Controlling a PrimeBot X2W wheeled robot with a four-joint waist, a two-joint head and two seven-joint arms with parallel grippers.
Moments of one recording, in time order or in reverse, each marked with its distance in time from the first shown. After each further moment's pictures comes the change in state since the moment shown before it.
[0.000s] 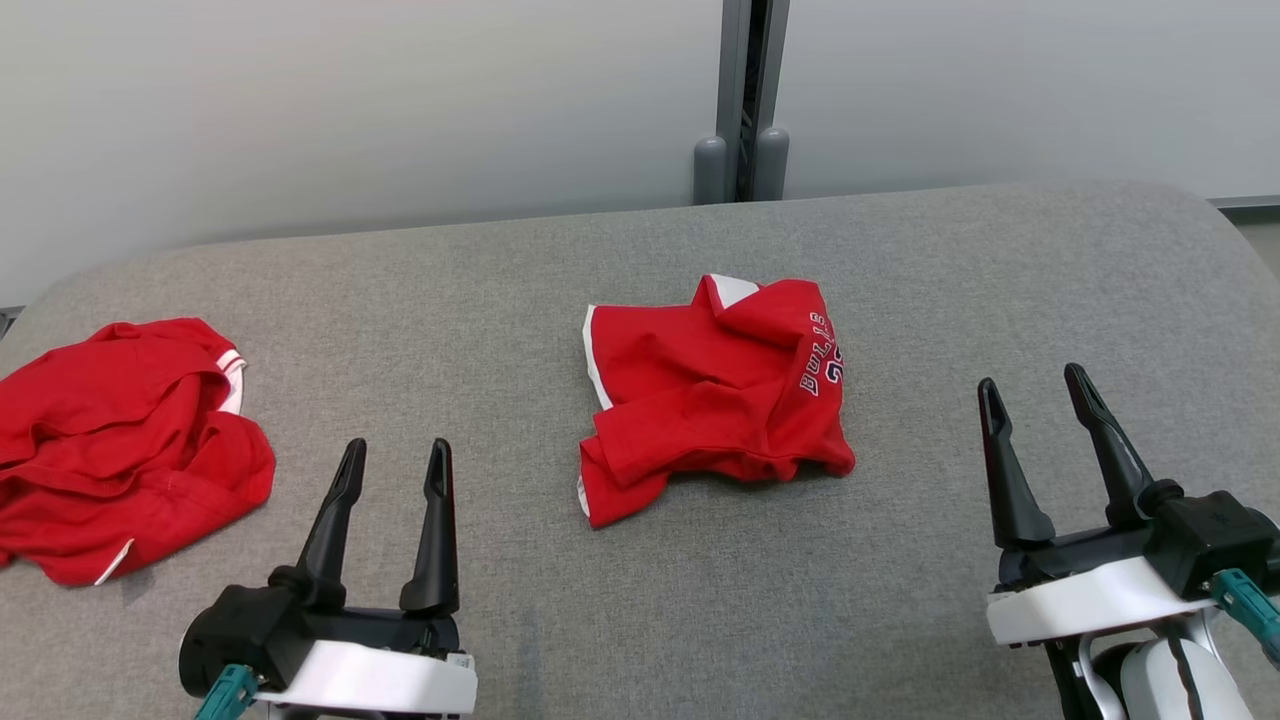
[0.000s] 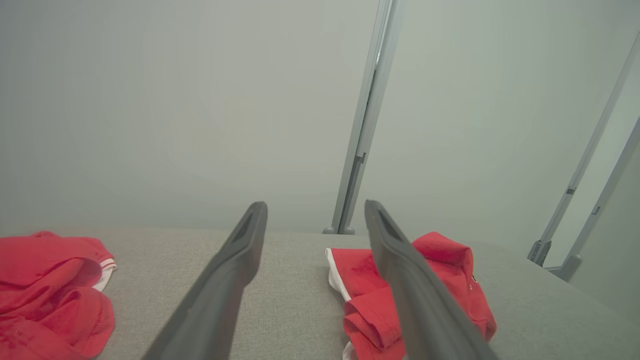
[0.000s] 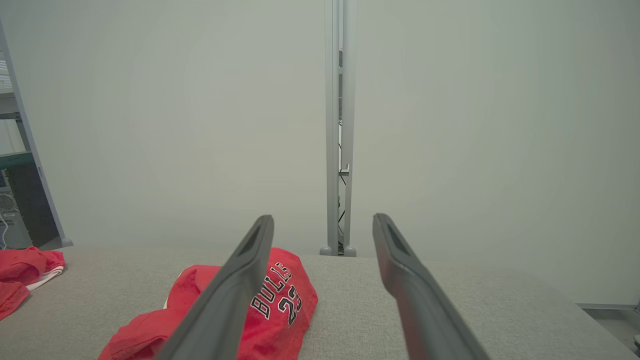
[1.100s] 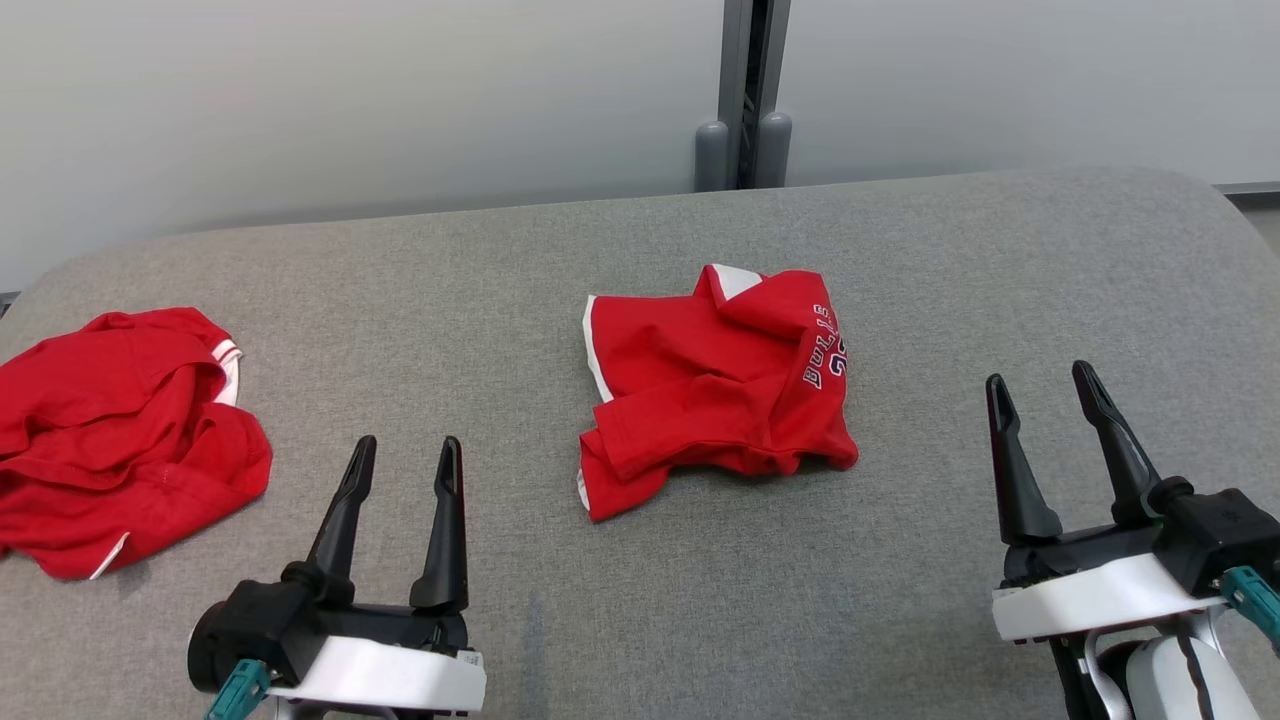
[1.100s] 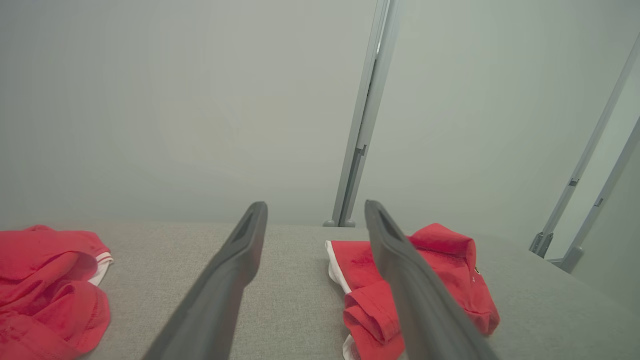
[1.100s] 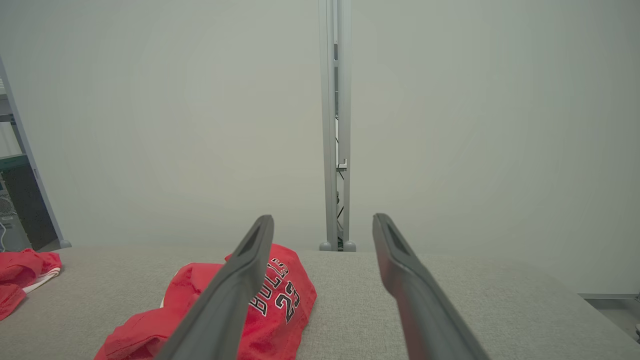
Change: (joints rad) left arm -0.010 0.000 -0.017 0.007 0.006 0.013 0.000; right arm -0.004 0.000 -0.007 0.001 0.016 0.000 0.000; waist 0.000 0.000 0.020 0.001
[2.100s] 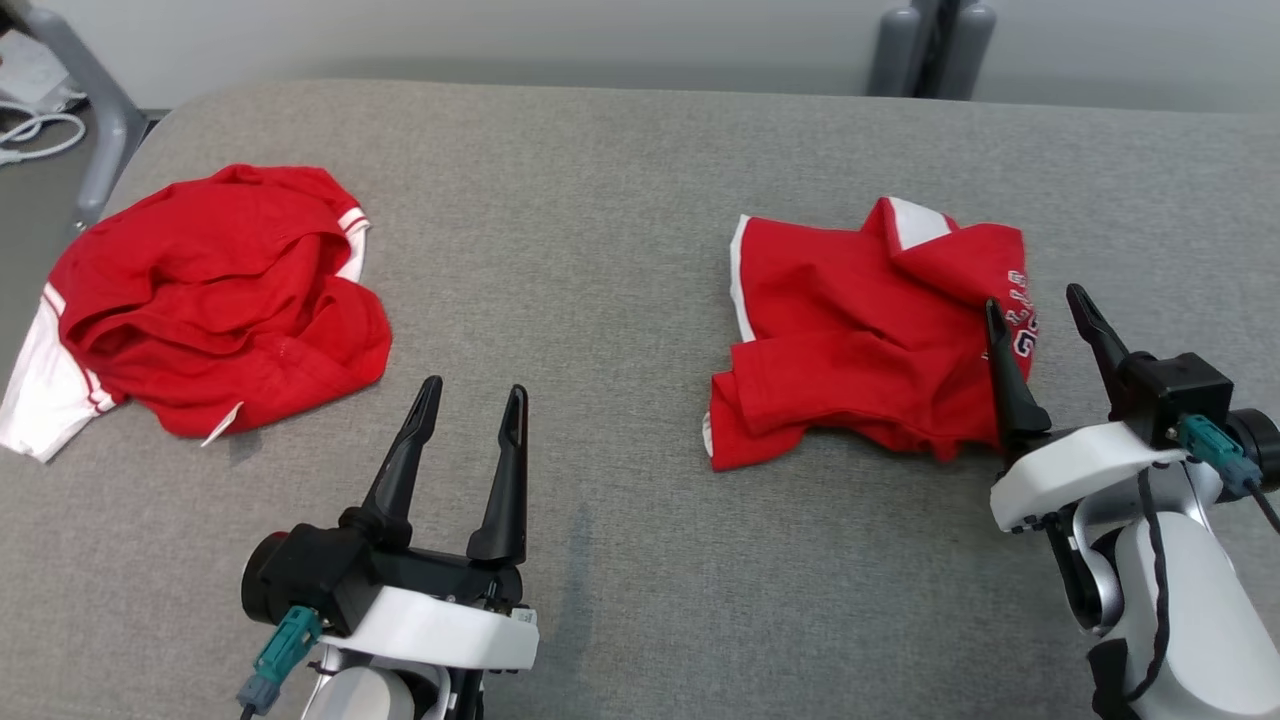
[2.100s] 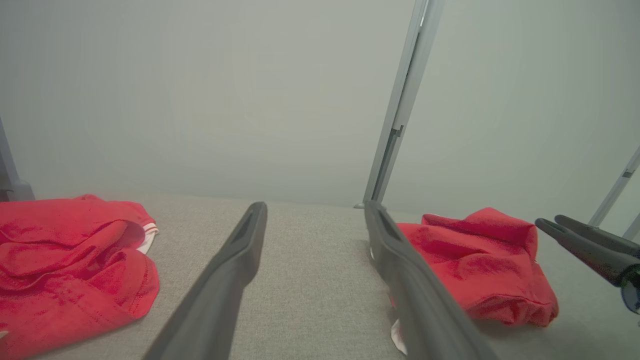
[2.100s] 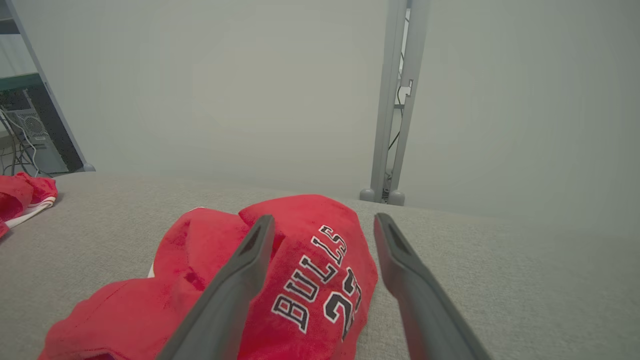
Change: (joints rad) left arm -0.103 -0.001 -0.097 0.007 -0.015 0.001 0.000; right arm -0.255 0.000 -0.043 0.280 -0.092 0.000 0.073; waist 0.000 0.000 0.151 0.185
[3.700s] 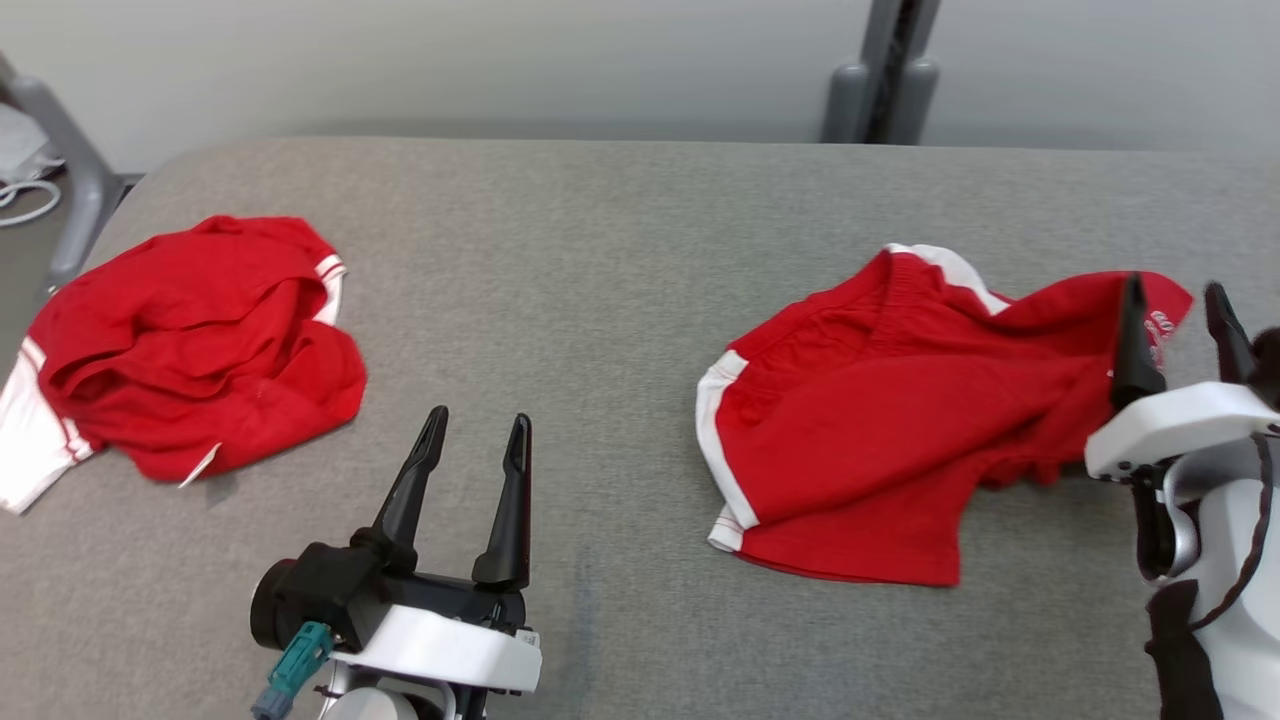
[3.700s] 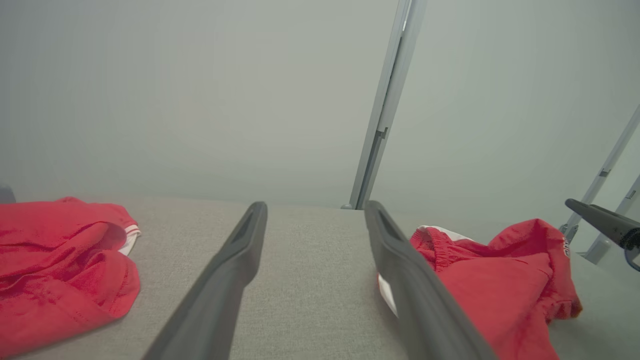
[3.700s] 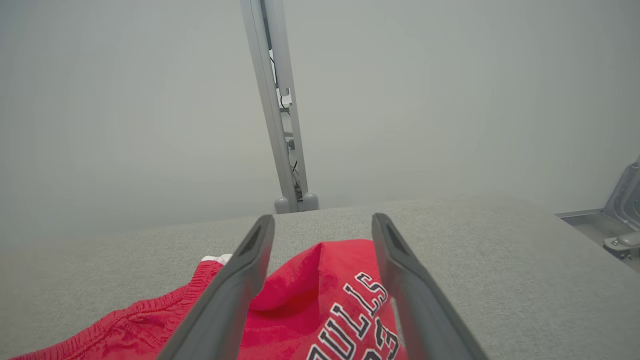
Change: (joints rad) left arm 0.024 0.000 -0.017 0.033 -0.006 0.012 0.000; right arm -0.160 -0.015 -0.277 0.317 -0.012 0.000 -0.052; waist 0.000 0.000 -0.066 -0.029
